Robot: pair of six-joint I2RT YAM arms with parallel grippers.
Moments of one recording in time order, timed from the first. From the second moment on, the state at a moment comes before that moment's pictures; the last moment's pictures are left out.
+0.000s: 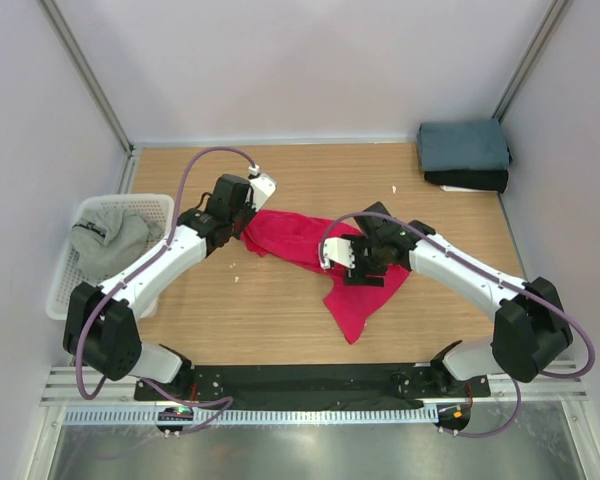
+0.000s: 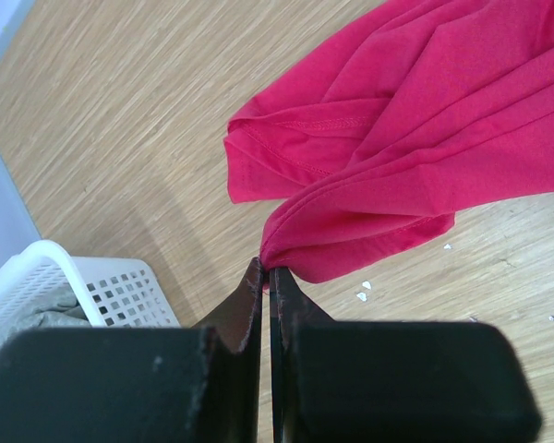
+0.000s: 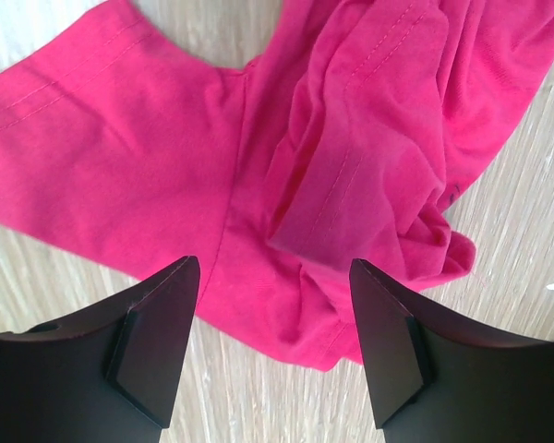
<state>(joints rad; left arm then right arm) -0.49 1.43 1.11 -0.44 -0.27 0.36 0.60 1.39 0.99 -0.72 -0.18 -1.00</state>
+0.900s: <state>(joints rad) -0.49 1.42 1.11 -0.44 -0.27 0.36 0.60 1.46 0.99 -0.31 -0.02 -0.89</state>
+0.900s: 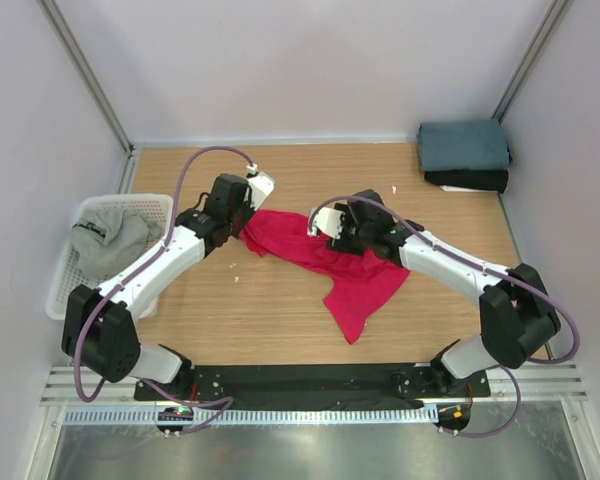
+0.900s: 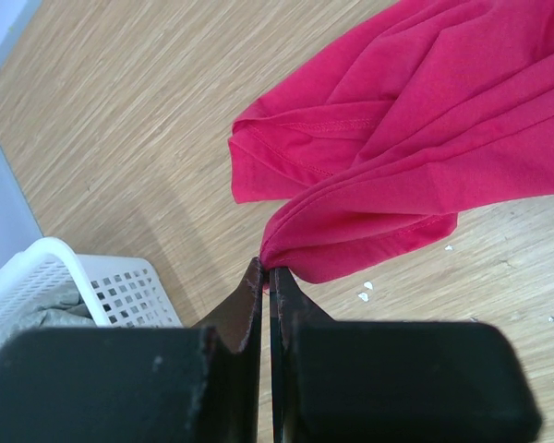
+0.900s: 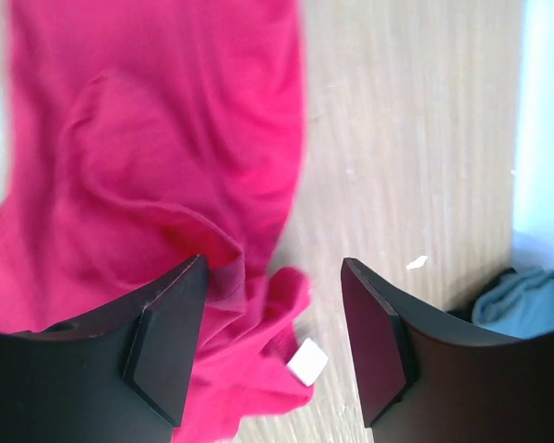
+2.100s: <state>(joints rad) -0.46 1.40 1.10 -0.44 -0.25 0.34 0.34 1.47 1.14 -0.83 -0.44 -1.02</state>
